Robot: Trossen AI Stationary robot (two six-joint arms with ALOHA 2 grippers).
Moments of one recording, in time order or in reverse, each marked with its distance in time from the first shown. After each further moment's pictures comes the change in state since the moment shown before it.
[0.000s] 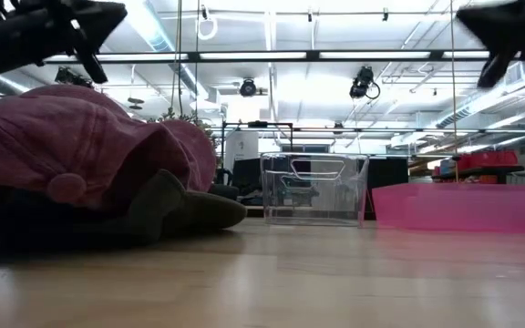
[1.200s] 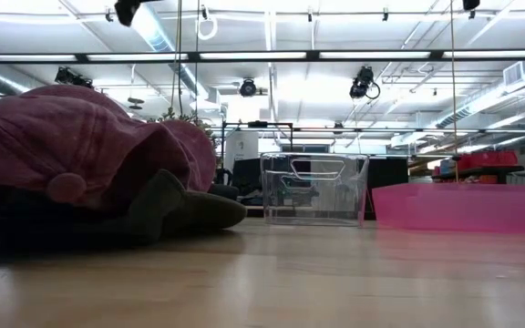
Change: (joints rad) left arm 0.000 0.714 0.899 -1.017 0.017 0.034; right arm 0.000 0.537 0.853 -0.813 0.141 0.093
